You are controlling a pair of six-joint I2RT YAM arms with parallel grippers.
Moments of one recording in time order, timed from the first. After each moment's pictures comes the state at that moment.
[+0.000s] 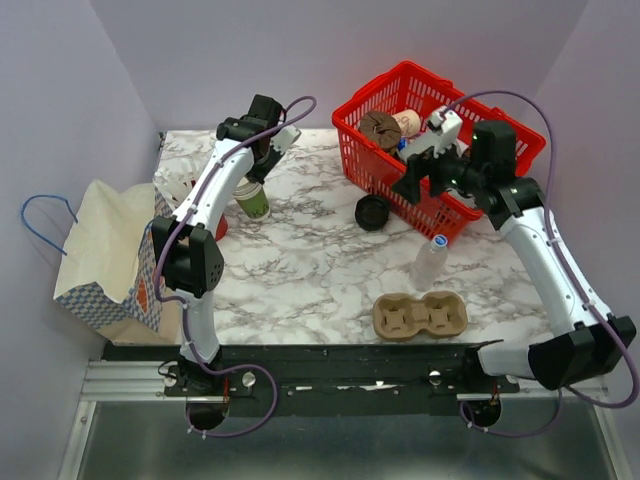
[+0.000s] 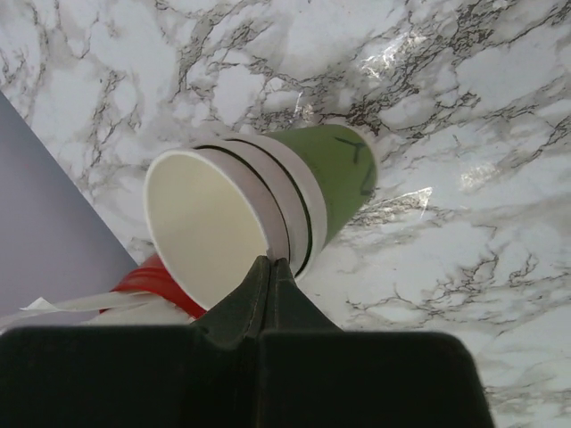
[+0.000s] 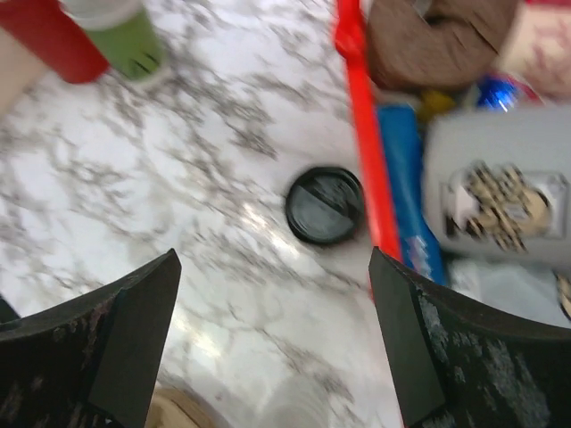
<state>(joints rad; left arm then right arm) -0.32 1.98 2.02 -1.11 -0.20 0.38 0.22 1.29 1.36 -0.56 -0.47 -0.15</state>
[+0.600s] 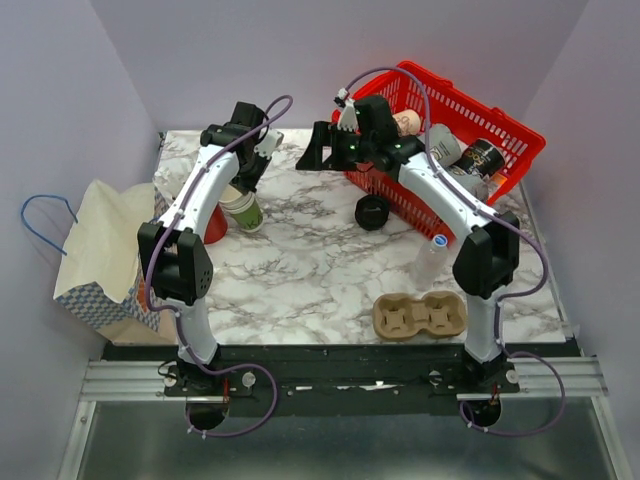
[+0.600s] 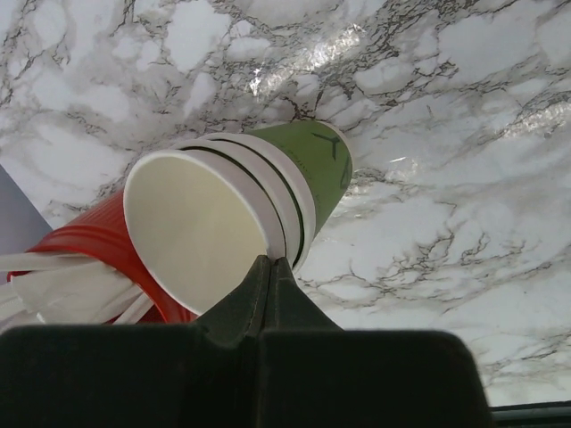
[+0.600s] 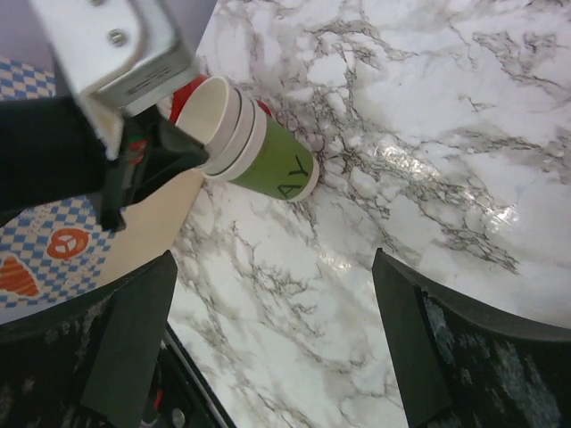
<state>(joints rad) -0.25 1.89 1.88 -1.10 -0.11 0.24 0.55 1.99 1.95 -0.46 -0.44 0.46</state>
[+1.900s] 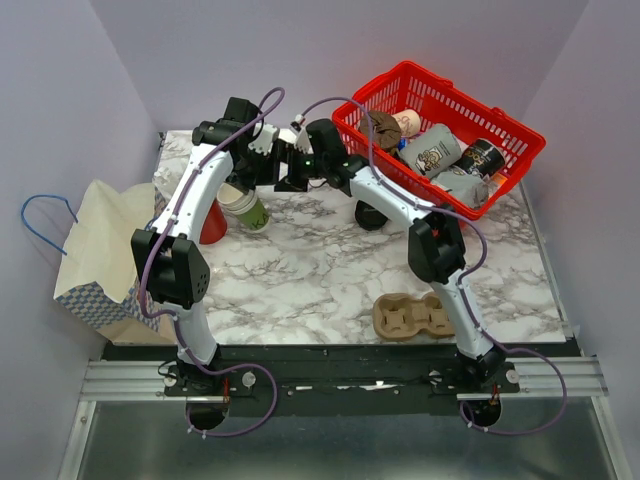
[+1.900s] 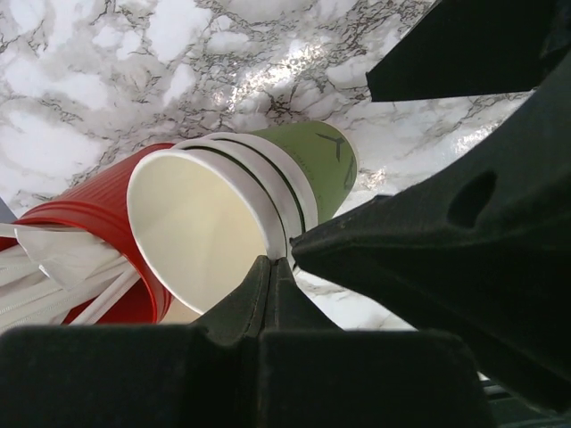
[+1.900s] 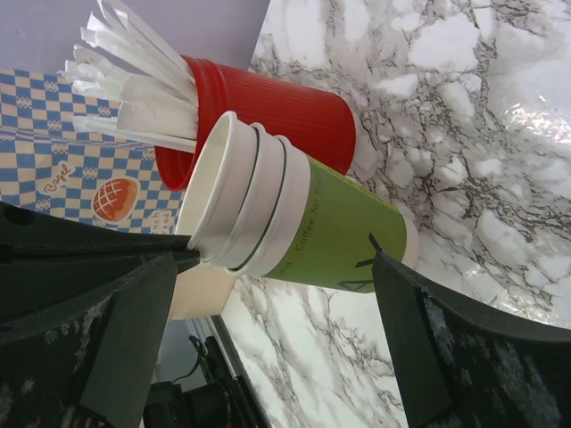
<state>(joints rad) -0.24 1.85 1.90 -1.16 -0.03 0.18 0.67 2.38 2.18 -0.24 -0.56 0.75</state>
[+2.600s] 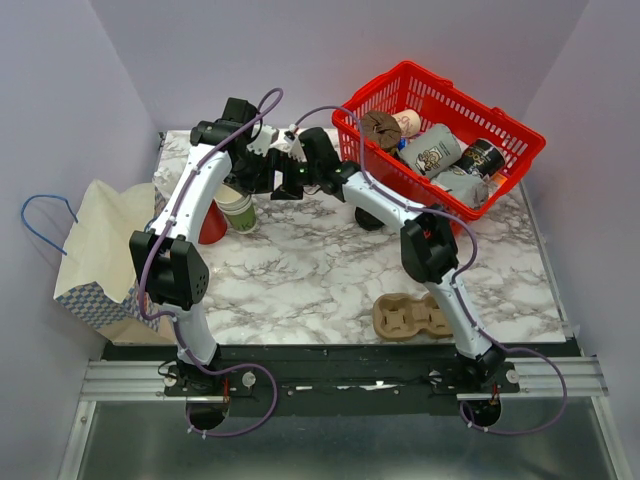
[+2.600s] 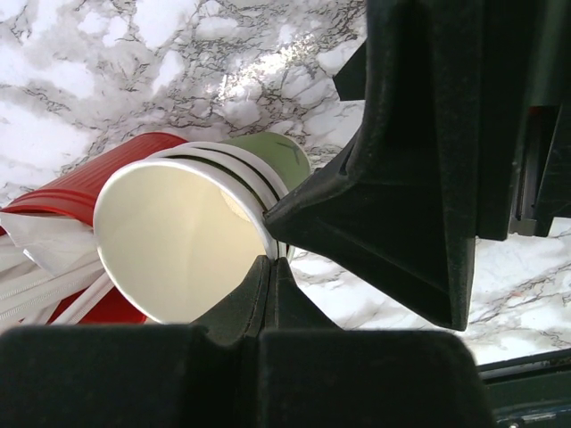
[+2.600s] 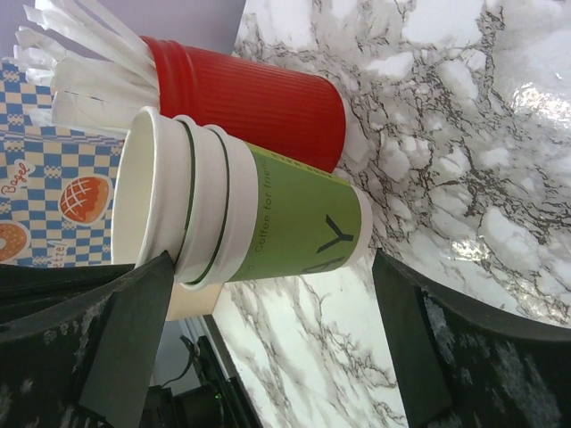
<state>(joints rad) -0.24 1.84 1.90 -1.19 -0.01 0.18 0.70 2.44 2.19 -0.23 -0.54 0.76</state>
